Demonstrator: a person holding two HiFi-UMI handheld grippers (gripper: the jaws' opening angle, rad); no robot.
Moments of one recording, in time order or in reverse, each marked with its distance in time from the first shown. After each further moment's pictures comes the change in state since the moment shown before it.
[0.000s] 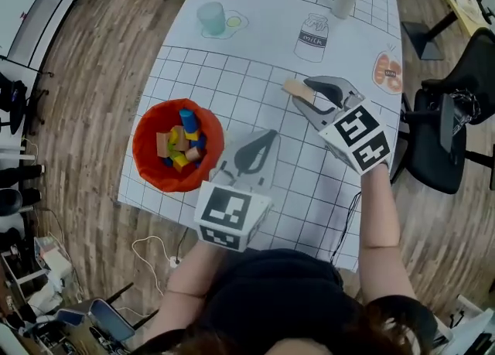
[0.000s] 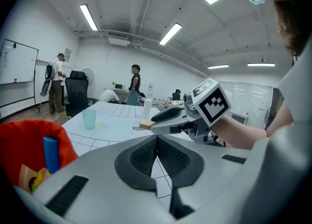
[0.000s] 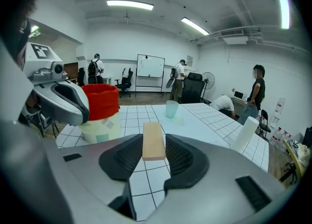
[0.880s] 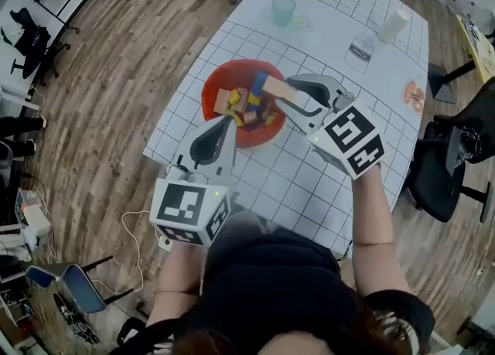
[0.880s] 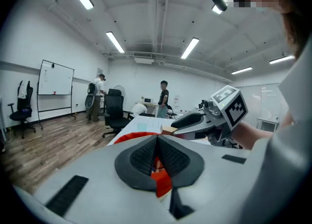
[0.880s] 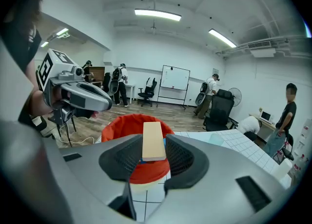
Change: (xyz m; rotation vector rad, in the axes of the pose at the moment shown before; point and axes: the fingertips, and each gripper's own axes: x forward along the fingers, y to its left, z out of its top) left arm -0.210 0.106 0.006 -0.058 -0.155 0.333; right arm 0.029 0.178 0.130 -0.174 -0.131 0.212
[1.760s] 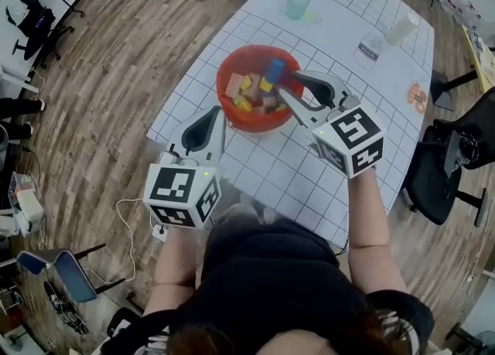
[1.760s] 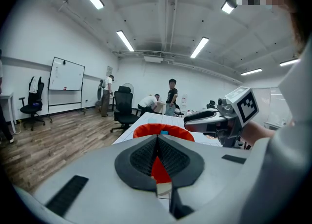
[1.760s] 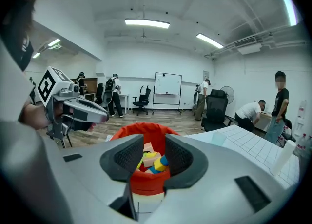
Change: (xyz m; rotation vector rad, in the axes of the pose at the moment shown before) left arm -0.032 0.045 -0.027 -0.068 0.023 0.088; right arm 0.009 0.024 0.013 0.117 -0.088 -0.051
